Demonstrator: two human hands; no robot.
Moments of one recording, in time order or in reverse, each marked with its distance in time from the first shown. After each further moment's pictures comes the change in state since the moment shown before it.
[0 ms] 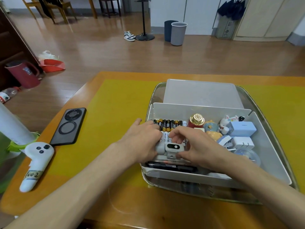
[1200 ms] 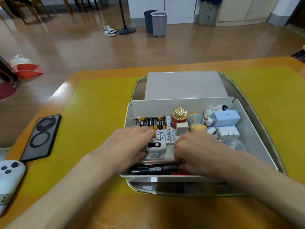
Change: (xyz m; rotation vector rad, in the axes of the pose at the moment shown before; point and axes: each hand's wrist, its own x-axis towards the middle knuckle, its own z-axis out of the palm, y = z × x) left_hand 0.006 0.009 0.000 -0.090 0.070 0.151; right_hand -0.026 -0.006 -0.025 -0.562 -0.221 -0.156
